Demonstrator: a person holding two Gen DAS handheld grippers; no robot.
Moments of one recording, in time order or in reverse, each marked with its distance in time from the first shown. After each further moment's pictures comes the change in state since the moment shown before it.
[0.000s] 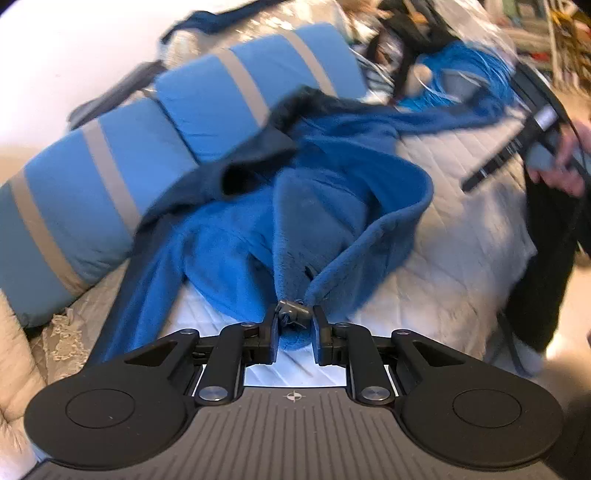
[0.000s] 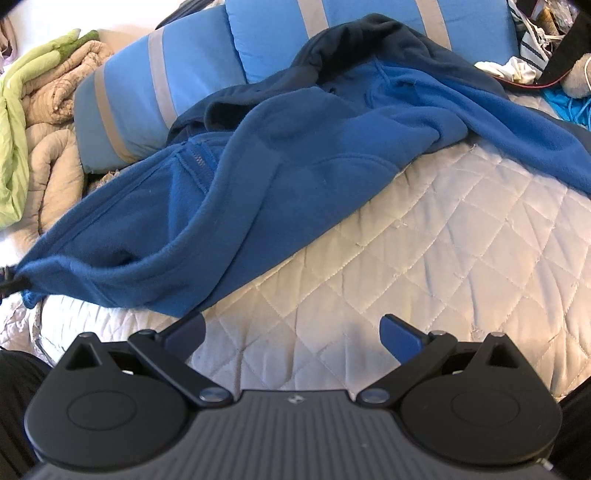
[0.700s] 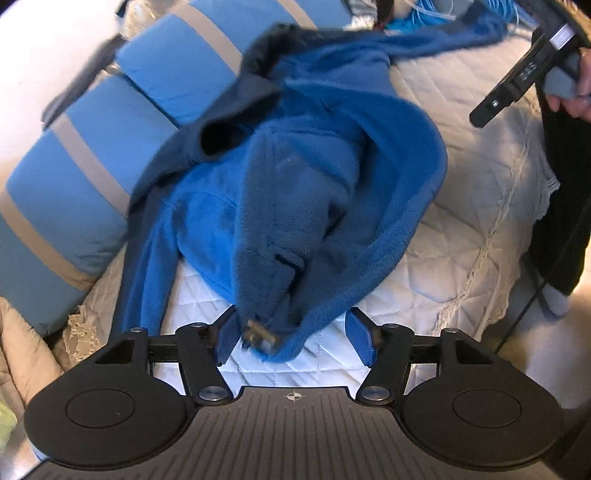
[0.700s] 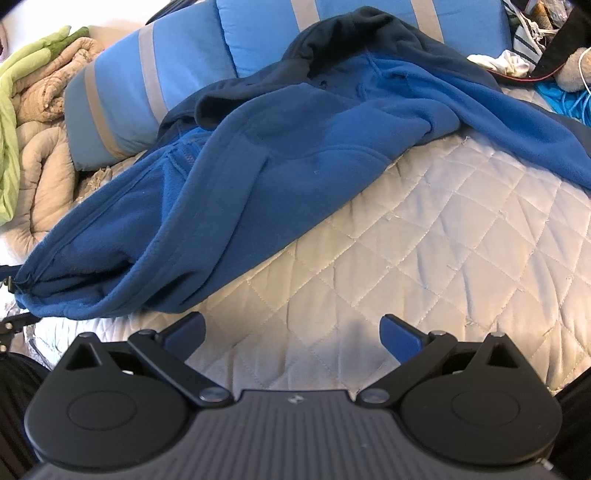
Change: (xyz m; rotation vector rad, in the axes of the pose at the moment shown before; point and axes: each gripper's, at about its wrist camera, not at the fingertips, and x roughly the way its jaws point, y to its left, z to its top) left arm 0.046 -0.027 0.032 0.117 0.237 0.075; right arm 0.002 -0.001 0.000 0.013 0.022 -0.025
